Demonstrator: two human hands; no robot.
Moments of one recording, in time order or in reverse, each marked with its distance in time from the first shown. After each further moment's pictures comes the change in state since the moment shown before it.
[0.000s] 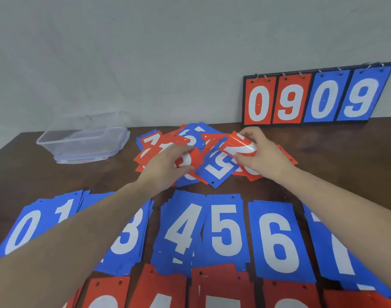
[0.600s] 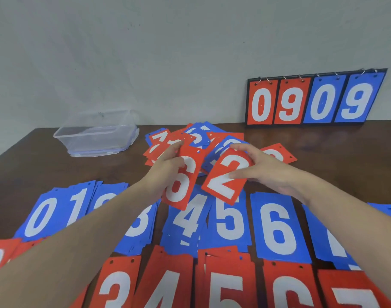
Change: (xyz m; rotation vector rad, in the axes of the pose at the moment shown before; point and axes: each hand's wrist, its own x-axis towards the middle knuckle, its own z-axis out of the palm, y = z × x) left_hand -0.055 0.029 -0.018 -0.840 -0.007 -0.360; right_hand -0.052 -0.036 0.000 0.577 -0.408 0.215
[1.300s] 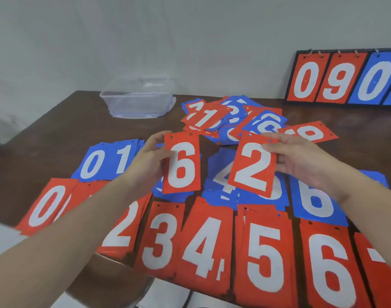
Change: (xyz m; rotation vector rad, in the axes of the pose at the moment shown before) left_hand -0.101 -0.049 -0.093 -0.321 0.164 -0.050; right_hand -0.040 -0.004 0.067 0.287 0.073 0.059
